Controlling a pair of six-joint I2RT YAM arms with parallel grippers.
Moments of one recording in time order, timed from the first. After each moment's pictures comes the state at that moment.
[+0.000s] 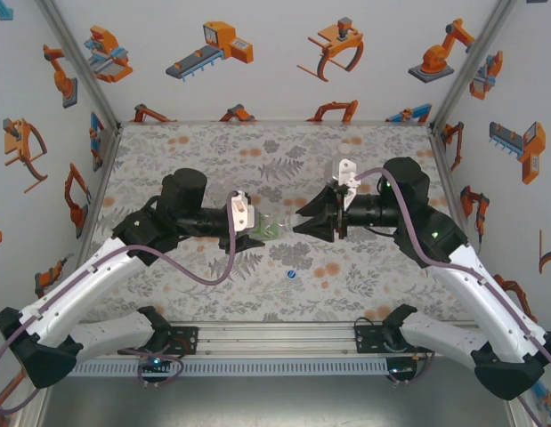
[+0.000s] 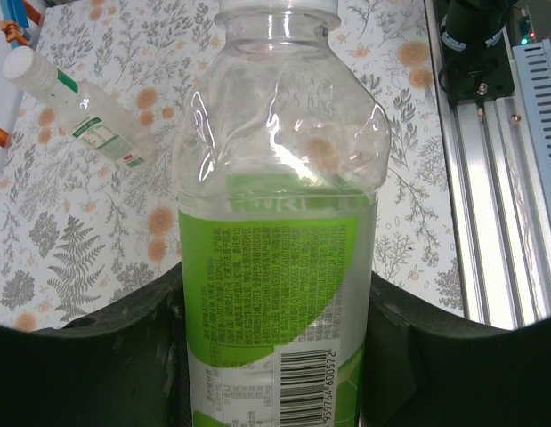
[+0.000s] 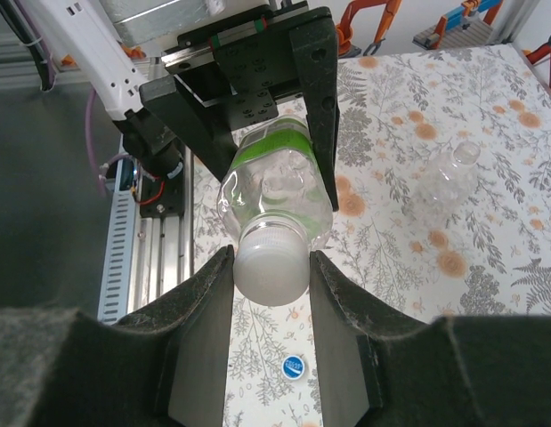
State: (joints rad) left arm -0.81 1.05 1.11 -0.53 0.62 0.61; right arm 0.66 0.97 1.19 -0.44 -0.82 -0.18
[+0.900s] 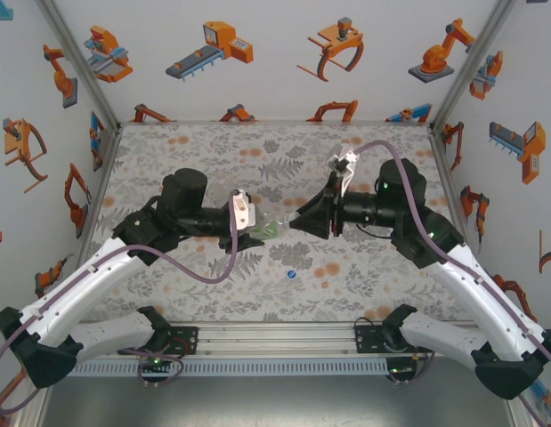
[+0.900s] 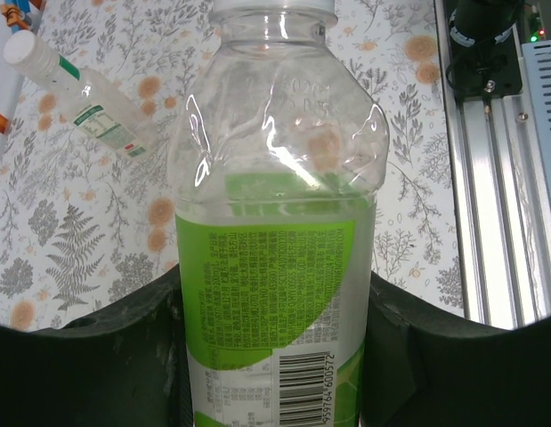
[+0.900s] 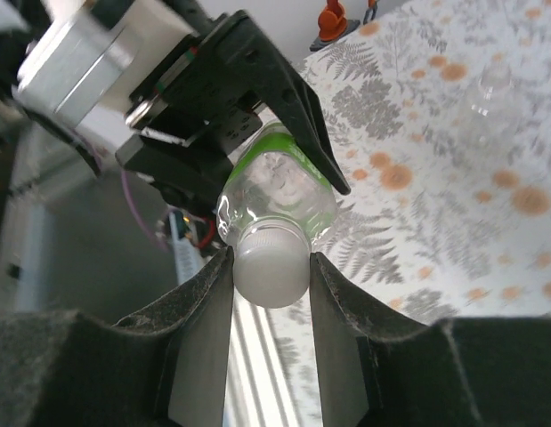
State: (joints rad) left arm -0.81 1.05 1.10 -0.53 0.59 0.60; right arm 0.67 0.97 1.17 -0.40 -0.66 0.28
